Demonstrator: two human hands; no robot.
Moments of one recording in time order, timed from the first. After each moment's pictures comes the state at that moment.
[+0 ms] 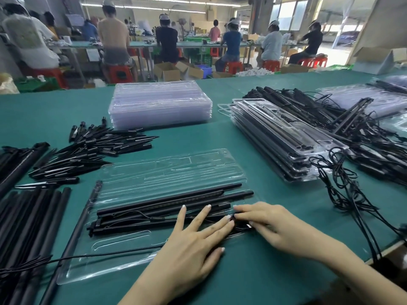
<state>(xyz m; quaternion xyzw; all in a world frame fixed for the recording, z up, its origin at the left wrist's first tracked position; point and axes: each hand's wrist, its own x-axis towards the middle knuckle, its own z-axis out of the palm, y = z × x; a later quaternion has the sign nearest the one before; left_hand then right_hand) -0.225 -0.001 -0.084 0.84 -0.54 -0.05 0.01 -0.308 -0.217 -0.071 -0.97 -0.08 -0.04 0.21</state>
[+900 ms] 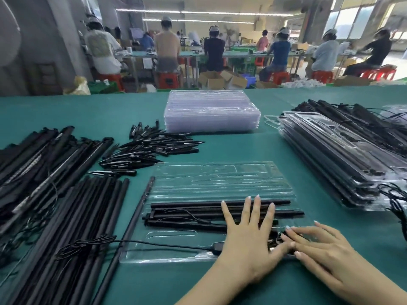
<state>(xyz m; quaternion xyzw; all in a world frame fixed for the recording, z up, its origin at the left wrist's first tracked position) -0.216 -0.050 -0.098 0.91 -0.40 -0.04 0.08 -0.314 -0.215 -0.085 -0.97 -0.16 -0.19 0.06</state>
